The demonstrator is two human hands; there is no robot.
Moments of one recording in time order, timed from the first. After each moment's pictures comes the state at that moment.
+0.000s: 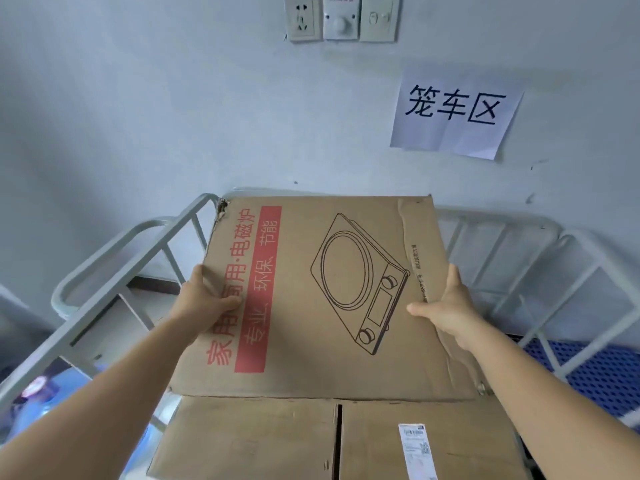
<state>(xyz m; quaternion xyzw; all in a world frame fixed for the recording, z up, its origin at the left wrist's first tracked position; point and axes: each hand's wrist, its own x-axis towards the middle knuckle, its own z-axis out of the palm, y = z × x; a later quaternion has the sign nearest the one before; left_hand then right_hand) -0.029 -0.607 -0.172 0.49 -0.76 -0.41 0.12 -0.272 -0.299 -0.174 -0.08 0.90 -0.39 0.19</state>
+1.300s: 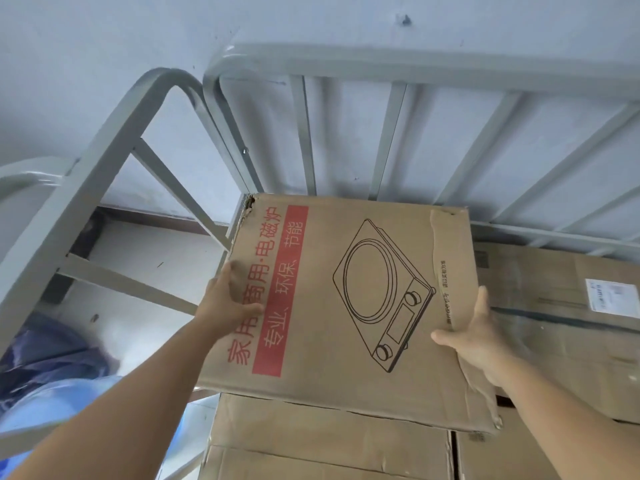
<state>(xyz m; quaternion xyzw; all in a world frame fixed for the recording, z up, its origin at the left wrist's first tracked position) -0.153 -0.939 -0.495 0.50 -0.75 -0.42 -0.10 -0.368 -0.603 -0.500 0.04 0.88 -0.30 0.36</state>
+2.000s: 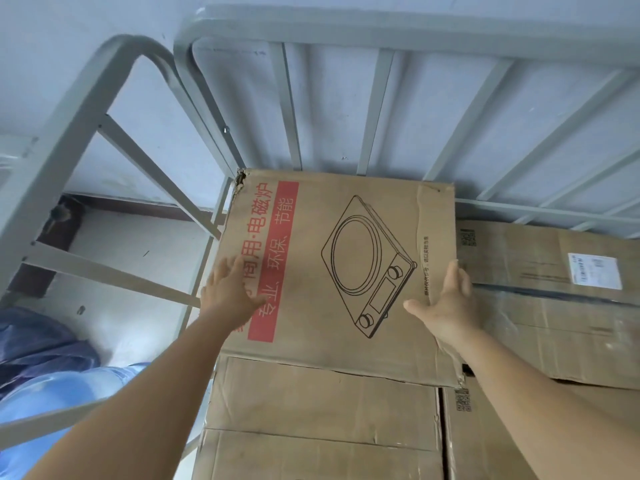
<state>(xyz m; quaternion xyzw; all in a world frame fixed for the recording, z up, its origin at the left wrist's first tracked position) -0.167 -0.908 -0.500 0.45 -0.86 -0.20 -0.17 -0.353 -0.621 -0.500 -0.05 0.93 -0.18 0.31</state>
